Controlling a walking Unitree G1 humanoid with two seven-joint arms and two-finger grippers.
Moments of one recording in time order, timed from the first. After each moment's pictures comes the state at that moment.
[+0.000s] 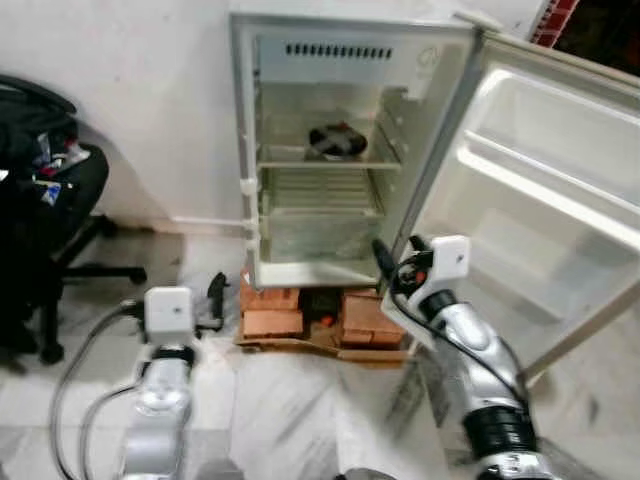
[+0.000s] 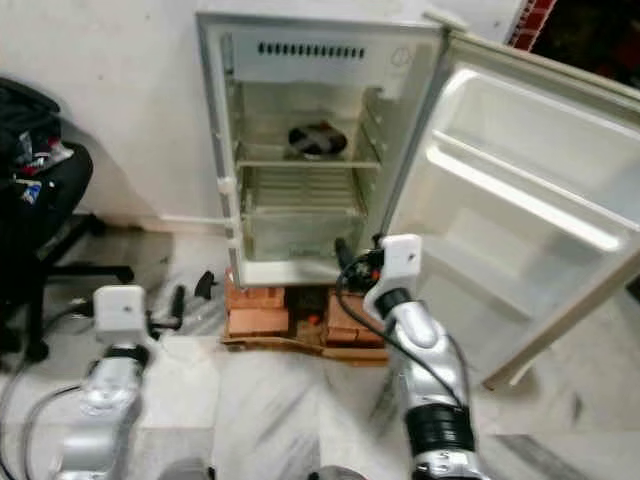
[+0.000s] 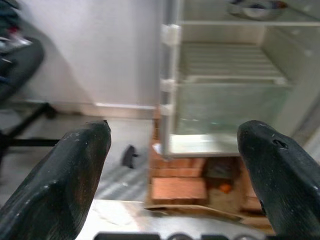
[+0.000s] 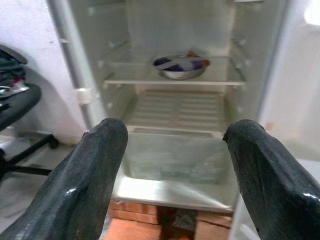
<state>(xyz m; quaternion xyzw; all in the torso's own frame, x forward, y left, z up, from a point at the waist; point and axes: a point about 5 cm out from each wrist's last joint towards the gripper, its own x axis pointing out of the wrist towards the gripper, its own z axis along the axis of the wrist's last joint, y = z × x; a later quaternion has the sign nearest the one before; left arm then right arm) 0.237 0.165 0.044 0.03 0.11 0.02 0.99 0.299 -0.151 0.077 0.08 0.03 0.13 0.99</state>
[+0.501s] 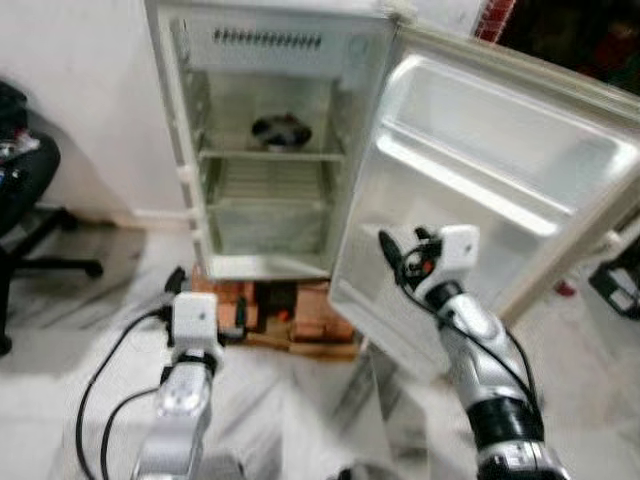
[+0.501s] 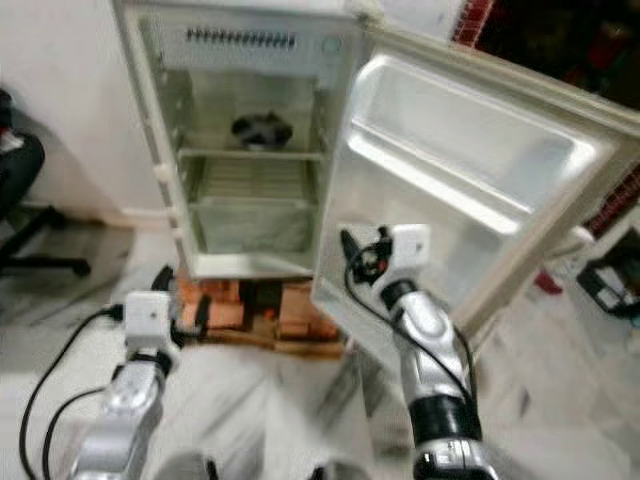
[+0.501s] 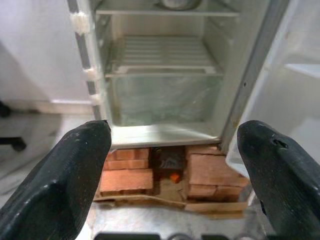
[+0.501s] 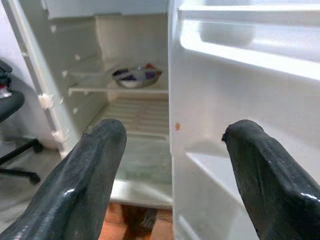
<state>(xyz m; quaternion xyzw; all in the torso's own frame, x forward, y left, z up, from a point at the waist) 0.233 0.165 0.036 0.04 0.13 0.01 0.99 0.307 -0.135 0.086 0.10 0.02 0.16 0.98</state>
